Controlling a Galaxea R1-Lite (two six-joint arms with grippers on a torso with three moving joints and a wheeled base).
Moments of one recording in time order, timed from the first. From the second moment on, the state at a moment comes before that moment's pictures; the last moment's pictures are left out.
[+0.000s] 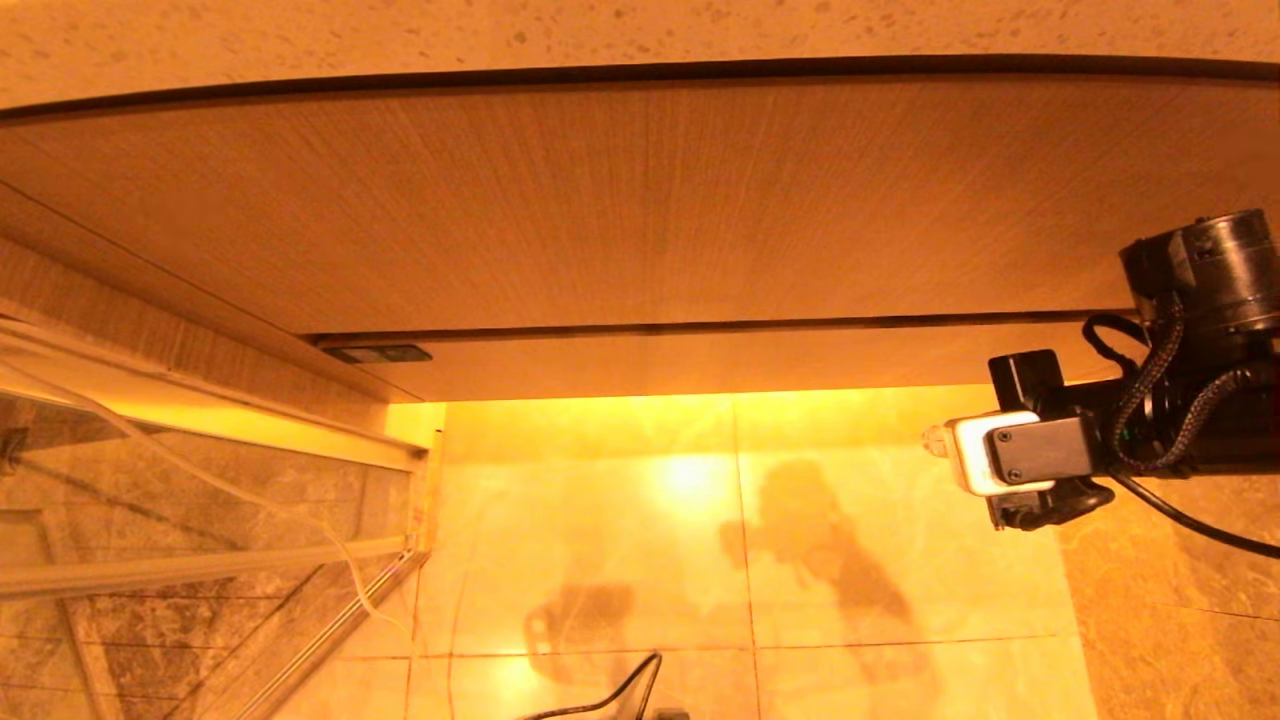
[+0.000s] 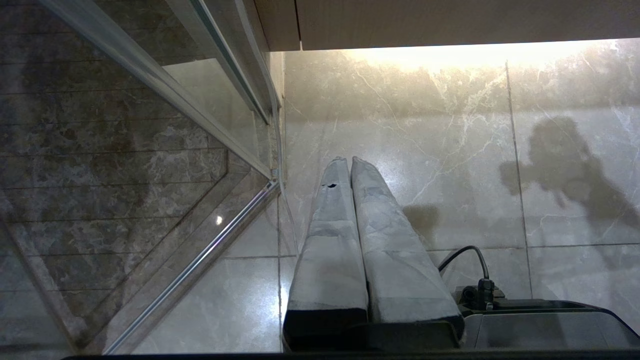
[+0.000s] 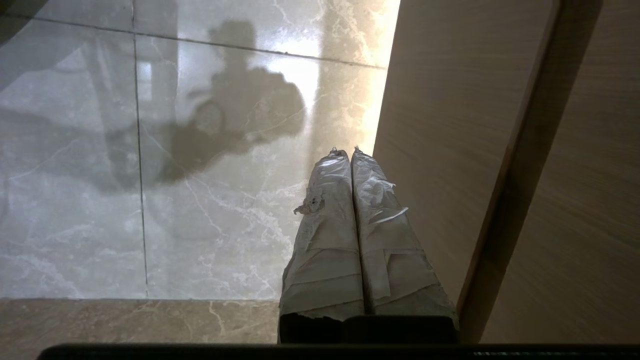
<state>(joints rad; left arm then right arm) 0.00 0.00 0.00 0.00 0.00 0.00 0.32 1.51 -1.03 0.14 0.15 -1.53</state>
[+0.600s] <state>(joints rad) 0.00 0.00 0.00 0.00 0.00 0.00 0.35 1.53 -0.99 -0.02 0.15 -1.54</state>
